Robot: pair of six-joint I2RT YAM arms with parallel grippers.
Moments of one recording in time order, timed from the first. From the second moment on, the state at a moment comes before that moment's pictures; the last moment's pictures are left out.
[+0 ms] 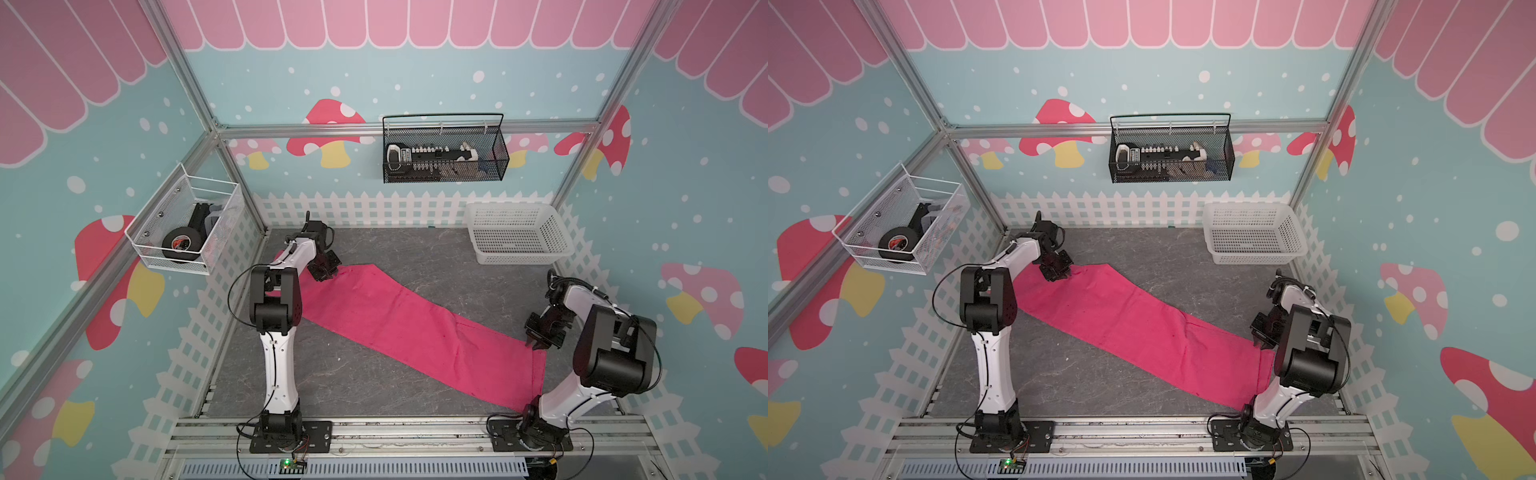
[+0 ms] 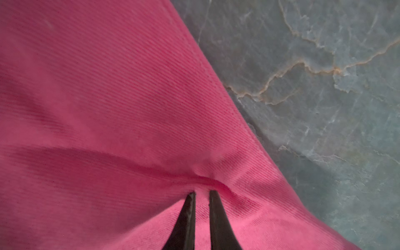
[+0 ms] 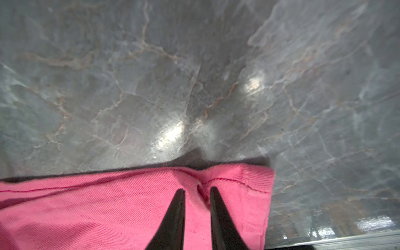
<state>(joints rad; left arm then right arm) -0.02 2.27 1.84 -0.87 0.15 -0.65 -0.35 1.68 1.01 -1.04 -0.10 0.28</state>
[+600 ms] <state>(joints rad) -0.02 2.27 1.84 -0.87 0.15 -0.64 -0.35 1.67 1.02 -1.06 -0.10 0.29</state>
